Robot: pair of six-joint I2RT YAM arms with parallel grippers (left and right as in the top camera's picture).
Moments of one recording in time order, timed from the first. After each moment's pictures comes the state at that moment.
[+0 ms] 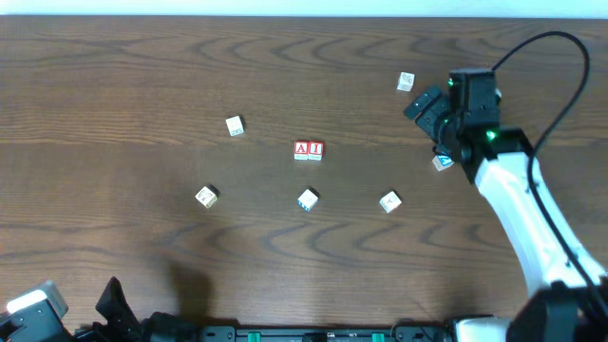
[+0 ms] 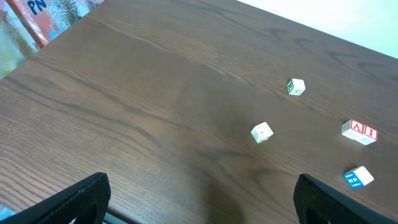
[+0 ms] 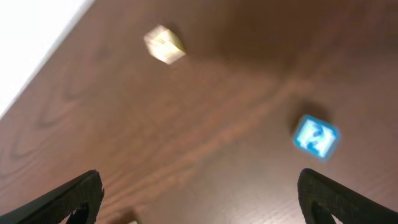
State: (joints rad) left arm -0.29 0.34 1.26 -1.59 -0.46 -0.50; right arm 0.12 1.53 1.17 -0.60 0.09 0.90
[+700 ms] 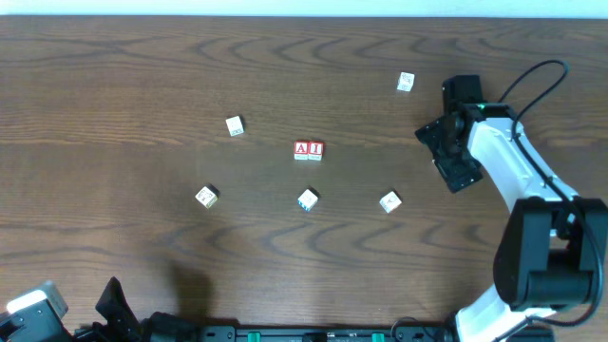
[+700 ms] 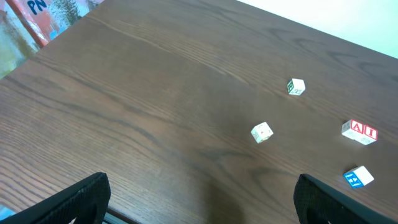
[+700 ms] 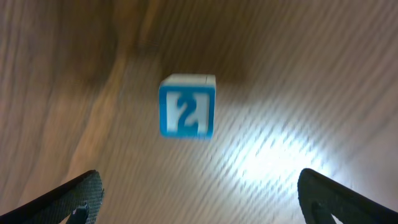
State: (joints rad) left arm -0.29 0.34 1.26 -1.58 -0.46 -0.50; right arm 0.02 1.82 1.24 -0.84 0.11 1.14
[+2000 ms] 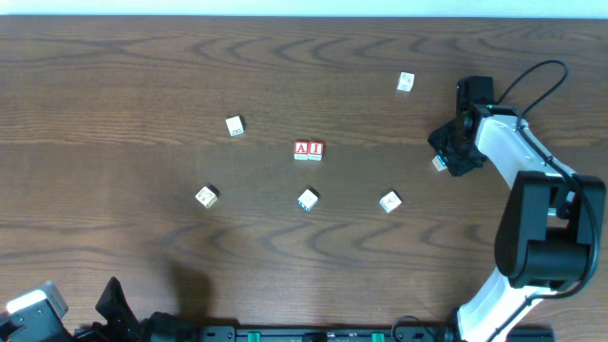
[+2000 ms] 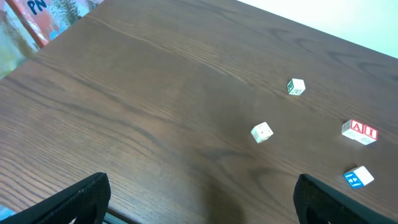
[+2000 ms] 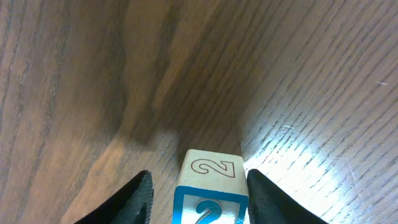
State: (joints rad) left arm -0.29 0.34 1.26 -1.58 -0.46 -0.50; right arm -0.06 1.93 1.24 -0.69 0.06 0.98
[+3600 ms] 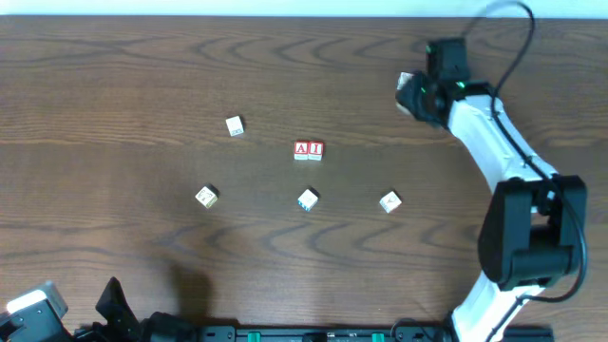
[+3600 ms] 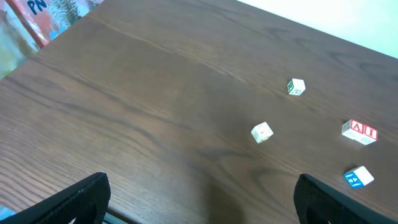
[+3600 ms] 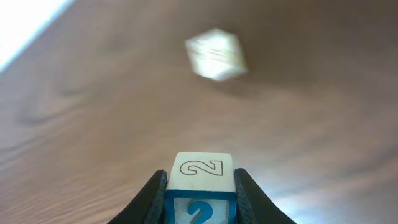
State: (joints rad) left arm -0.29 0.34 1.26 -1.58 -0.46 -0.50; right arm 0.15 1.93 1.50 -0.52 0.01 0.71
